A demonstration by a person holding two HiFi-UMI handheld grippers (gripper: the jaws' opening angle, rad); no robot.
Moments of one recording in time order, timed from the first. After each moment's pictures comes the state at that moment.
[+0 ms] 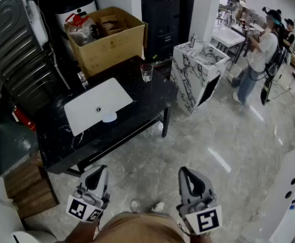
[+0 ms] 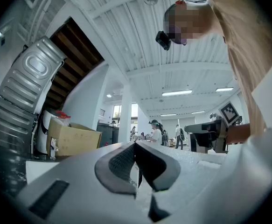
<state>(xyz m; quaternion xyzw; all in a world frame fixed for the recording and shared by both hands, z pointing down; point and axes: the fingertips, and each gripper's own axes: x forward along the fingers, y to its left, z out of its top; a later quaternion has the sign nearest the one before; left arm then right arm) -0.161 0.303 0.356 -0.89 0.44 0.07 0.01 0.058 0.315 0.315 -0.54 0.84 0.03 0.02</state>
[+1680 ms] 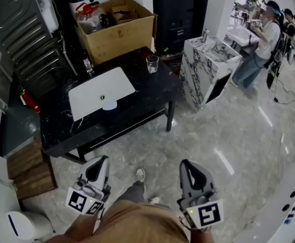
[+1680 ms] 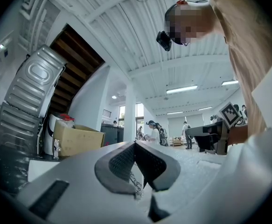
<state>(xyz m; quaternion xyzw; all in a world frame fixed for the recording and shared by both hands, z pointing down) -0.106 0.311 0.361 -0.87 0.49 0.06 0.02 0.112 0.303 0.335 -0.49 0.87 0.00 0.02</state>
